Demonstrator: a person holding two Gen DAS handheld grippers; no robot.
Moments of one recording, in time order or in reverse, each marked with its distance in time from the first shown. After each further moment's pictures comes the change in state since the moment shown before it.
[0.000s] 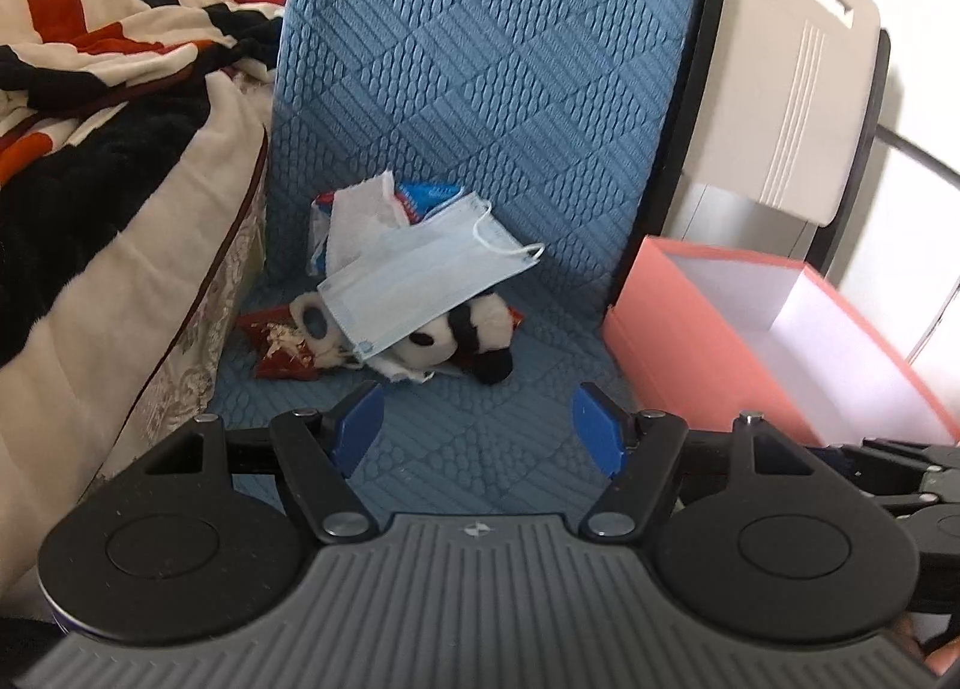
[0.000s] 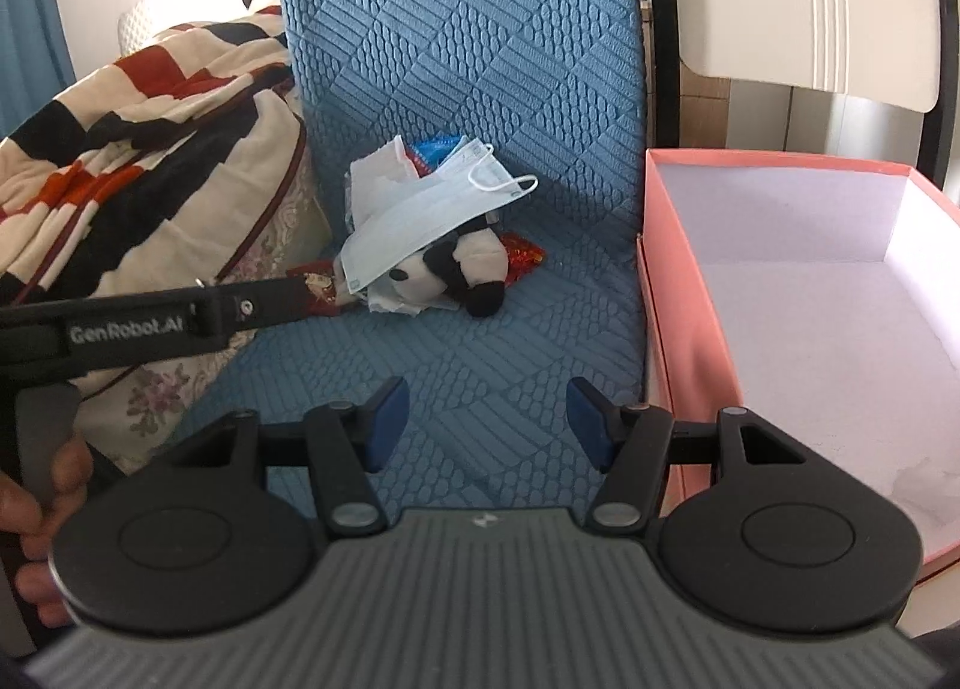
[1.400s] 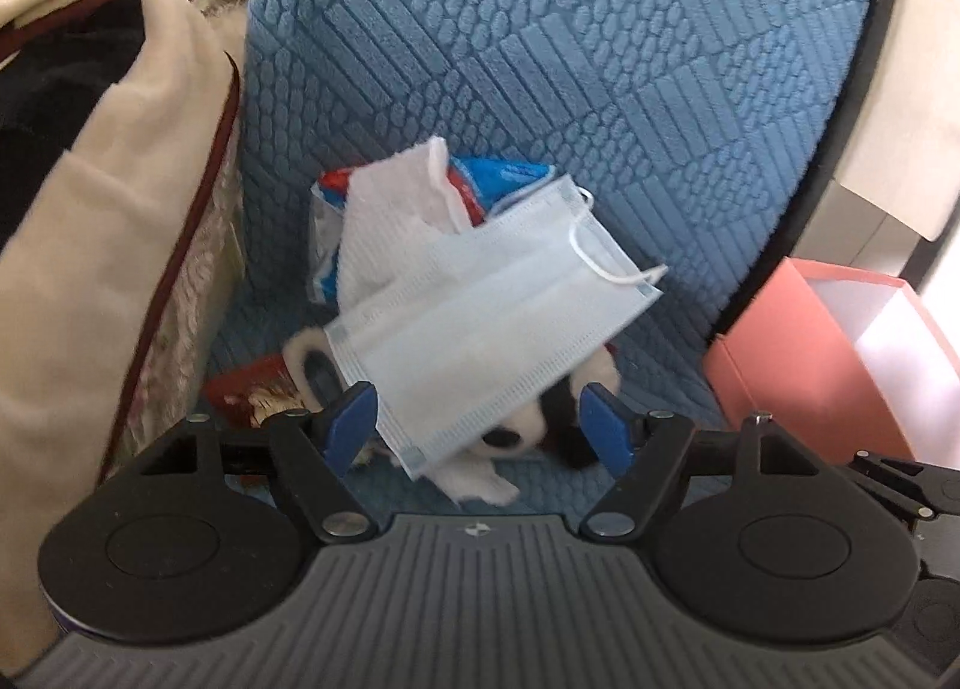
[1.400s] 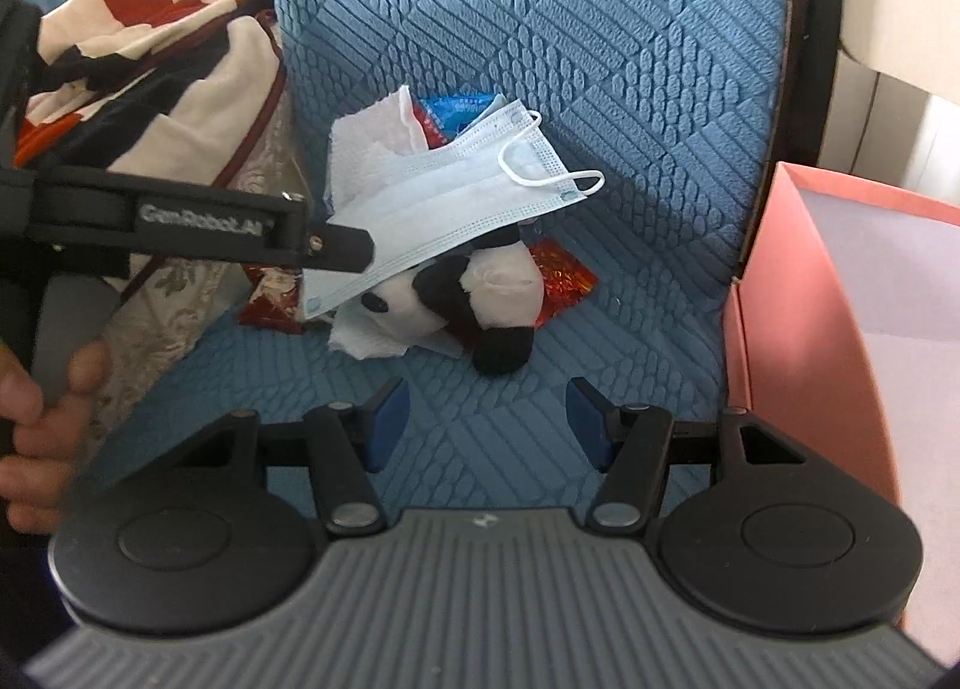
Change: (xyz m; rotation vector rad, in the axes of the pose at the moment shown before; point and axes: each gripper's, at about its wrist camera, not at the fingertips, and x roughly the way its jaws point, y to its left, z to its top) left arm 0.146 0.052 0.064 -0.039 0.146 0.018; right arm 0.131 0.000 0.054 -0.114 0.108 0.055
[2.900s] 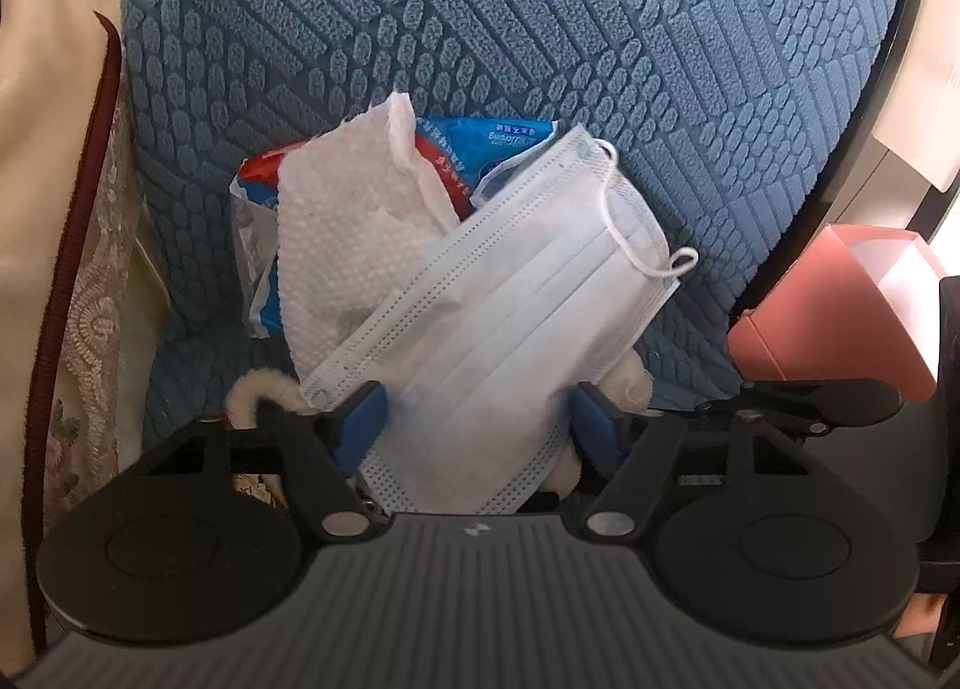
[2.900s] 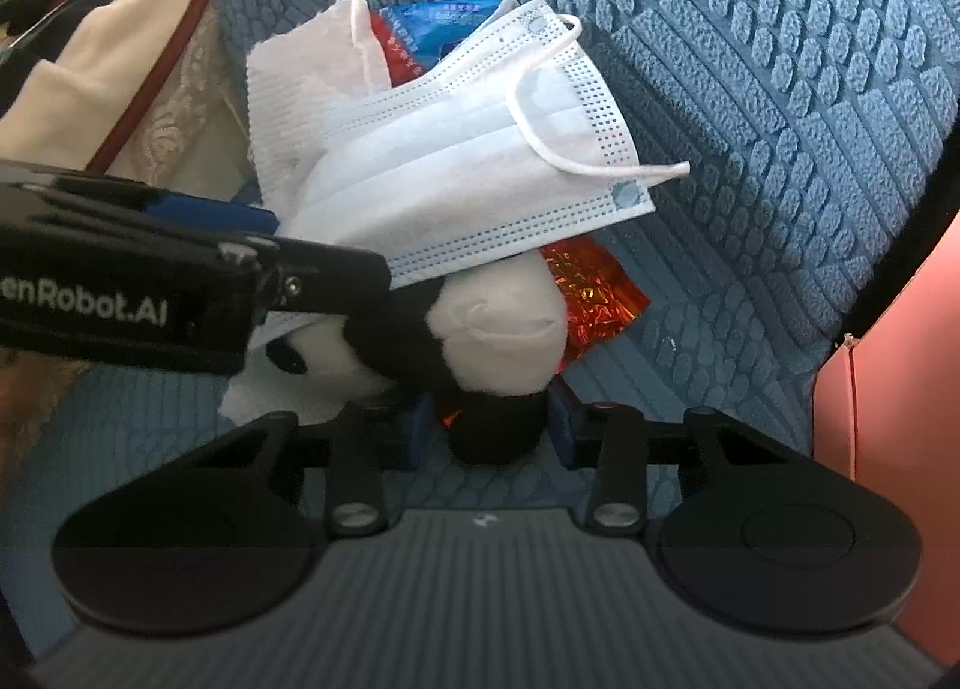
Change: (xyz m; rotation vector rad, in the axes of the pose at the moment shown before) left arm 0.068 0.004 0.024 0.086 0.111 -0.070; right arm 0.123 0.011 0.031 -0.071 0.203 0.050
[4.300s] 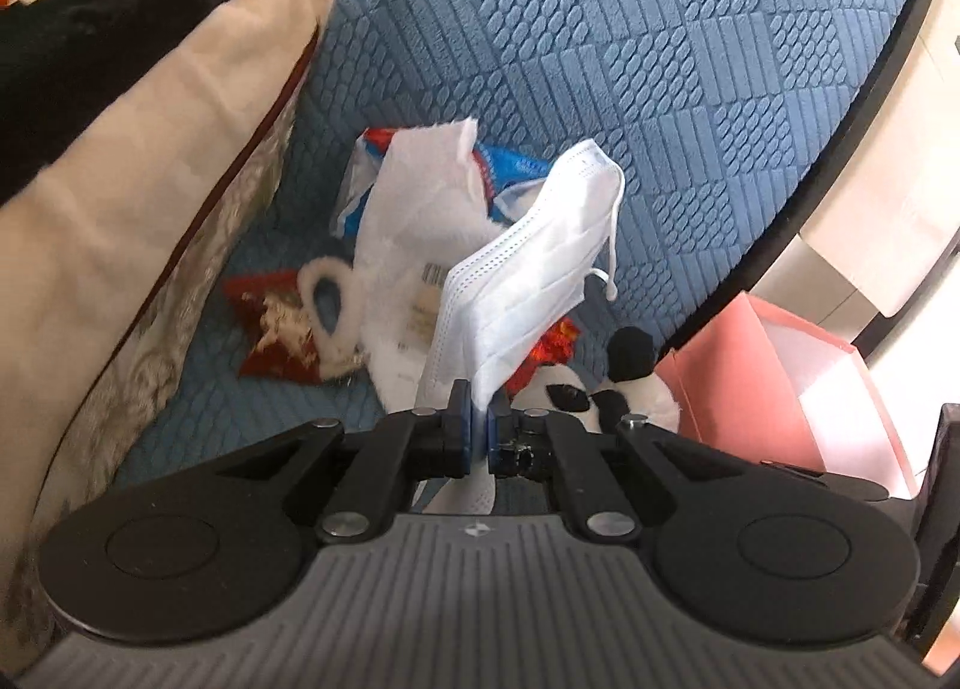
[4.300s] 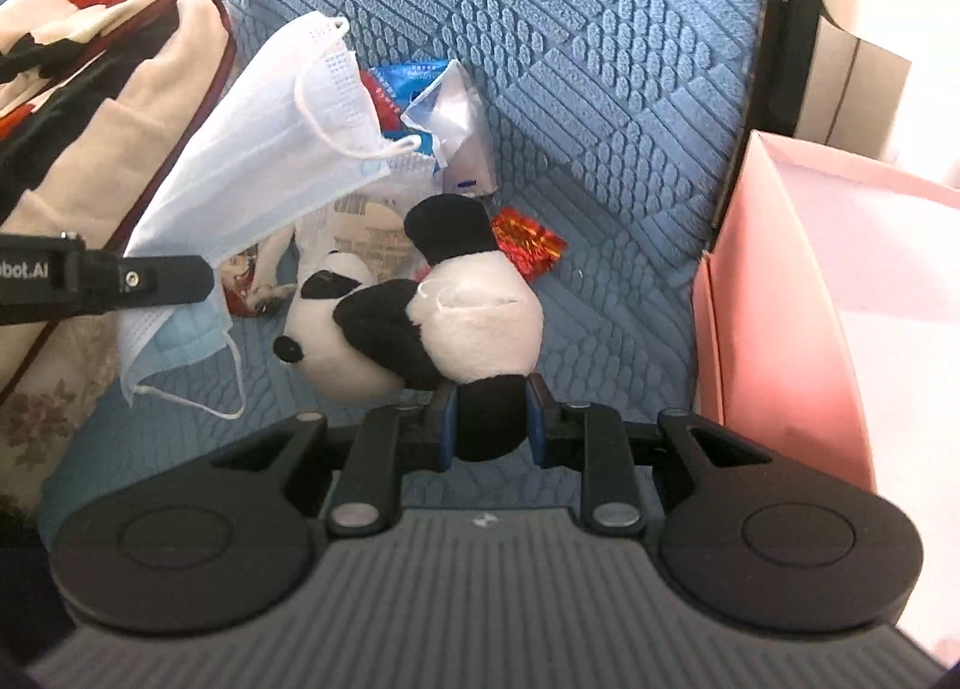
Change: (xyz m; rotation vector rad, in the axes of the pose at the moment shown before) left arm -0.113 -0.004 -0.070 -0.297 -0.138 0.008; right arm -0.100 0.000 -0.060 0.090 -0.076 -0.090
